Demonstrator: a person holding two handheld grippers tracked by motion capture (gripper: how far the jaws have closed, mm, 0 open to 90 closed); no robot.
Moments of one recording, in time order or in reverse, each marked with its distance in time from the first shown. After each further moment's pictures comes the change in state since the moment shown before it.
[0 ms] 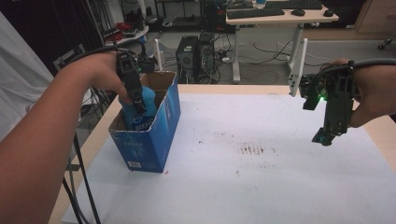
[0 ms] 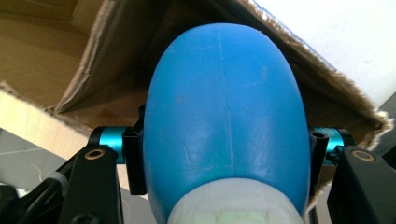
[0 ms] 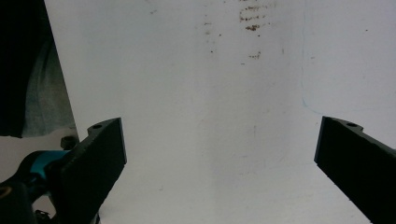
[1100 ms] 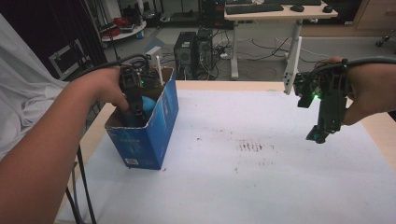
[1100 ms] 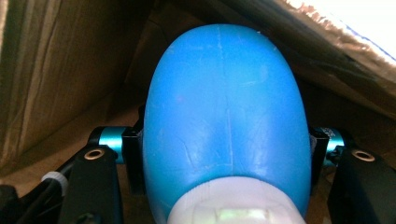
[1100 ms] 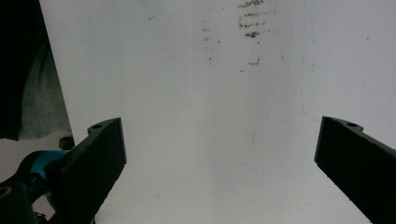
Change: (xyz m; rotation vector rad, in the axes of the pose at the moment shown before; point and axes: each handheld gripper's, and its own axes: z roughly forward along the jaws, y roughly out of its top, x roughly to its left) left arm 0.002 0.000 0.040 -0.011 -0.022 0.072; right arm -0.003 0.007 0.006 0.002 0.001 -0.010
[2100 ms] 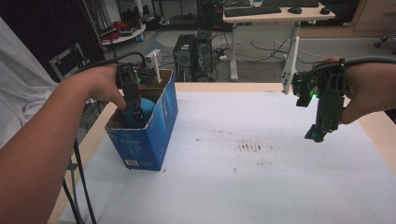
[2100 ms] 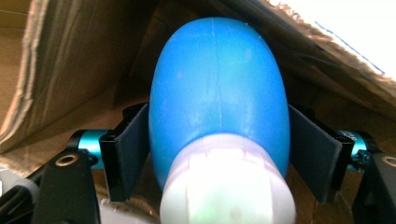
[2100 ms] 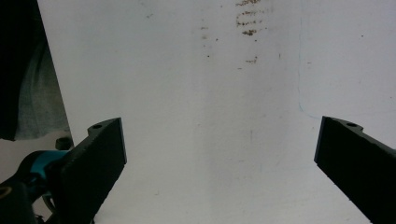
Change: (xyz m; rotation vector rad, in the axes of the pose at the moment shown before) left arm -0.005 -0.002 -0.017 -0.002 0.026 -0.020; right arm 0.003 -0.003 -0.003 0.000 -0.015 0.006
